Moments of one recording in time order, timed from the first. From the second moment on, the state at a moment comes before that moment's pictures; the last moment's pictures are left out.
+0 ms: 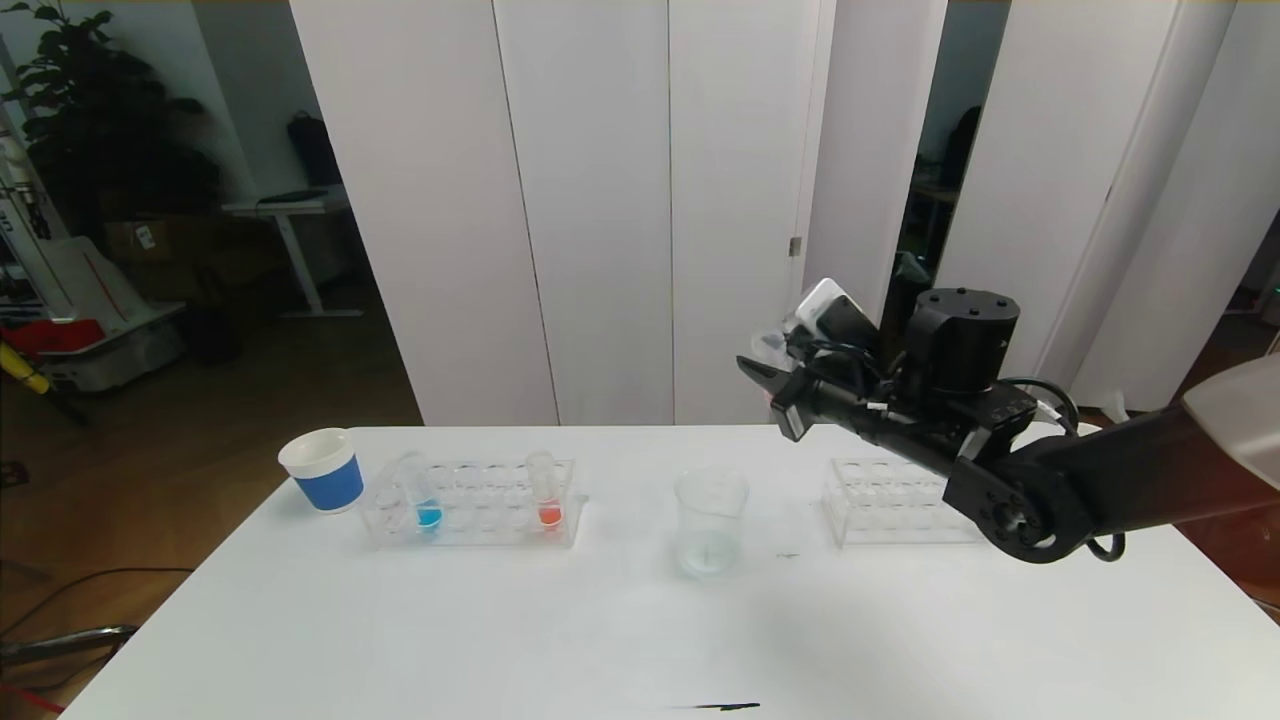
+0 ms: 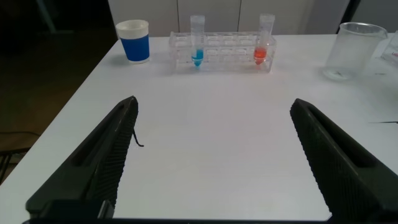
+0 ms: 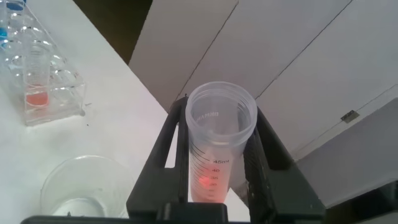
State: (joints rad) left arm 0.00 0.00 0.00 0.00 0.00 0.00; right arm 0.45 2.09 -1.15 -0.93 0.23 -0.50
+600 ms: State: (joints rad) left arm 0.00 0.00 0.00 0.00 0.00 0.00; right arm 0.41 2.14 -1.20 -0.91 0.48 -0.93
